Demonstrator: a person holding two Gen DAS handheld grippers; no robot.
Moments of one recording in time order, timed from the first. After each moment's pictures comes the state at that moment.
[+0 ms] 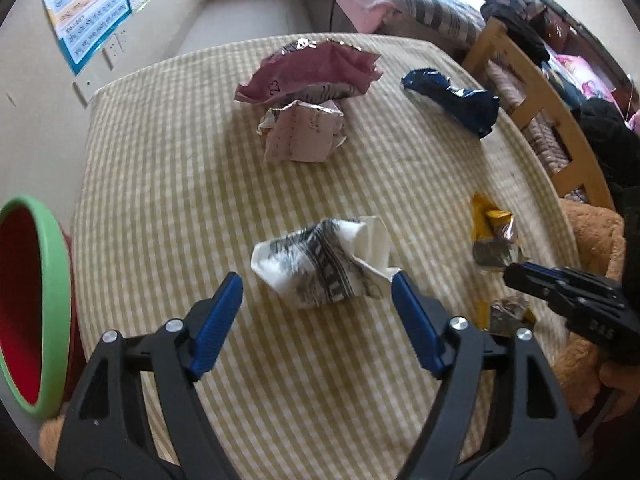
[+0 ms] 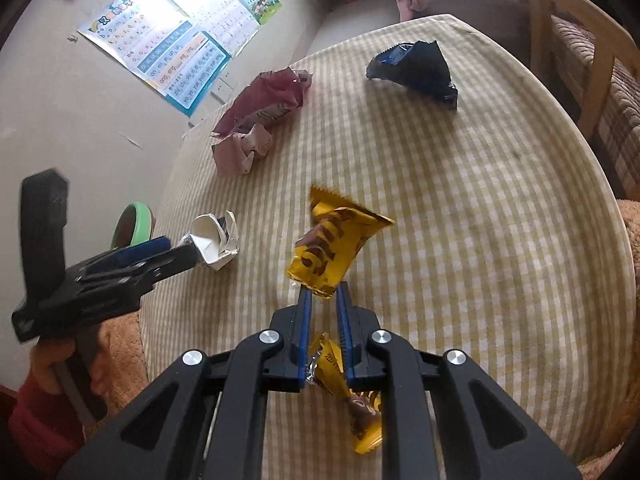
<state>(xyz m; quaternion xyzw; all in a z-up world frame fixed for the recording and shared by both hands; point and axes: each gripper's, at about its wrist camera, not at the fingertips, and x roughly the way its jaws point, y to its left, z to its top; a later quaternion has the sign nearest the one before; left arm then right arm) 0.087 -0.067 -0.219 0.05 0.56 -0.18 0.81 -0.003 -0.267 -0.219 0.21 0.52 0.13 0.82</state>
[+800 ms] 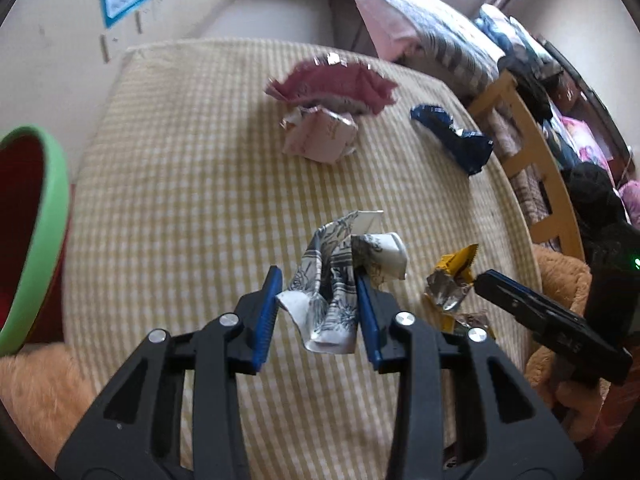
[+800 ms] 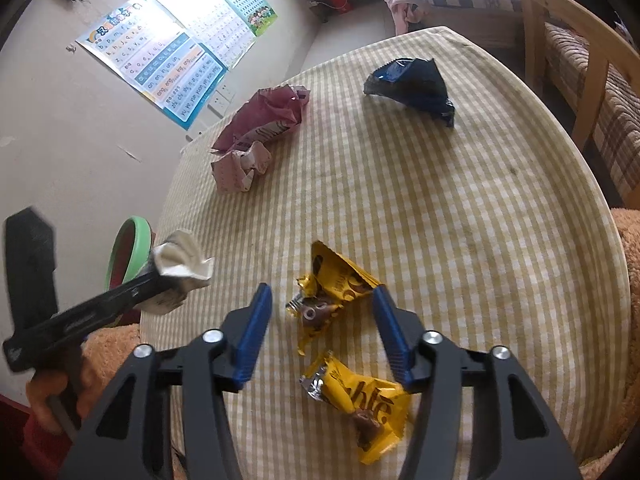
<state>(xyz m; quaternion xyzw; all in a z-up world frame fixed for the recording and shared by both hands) 0.056 -0.037 -0.198 -0.06 0.54 -0.15 0.83 0.008 -0.265 -0.211 0.22 0.50 0.12 0.83</state>
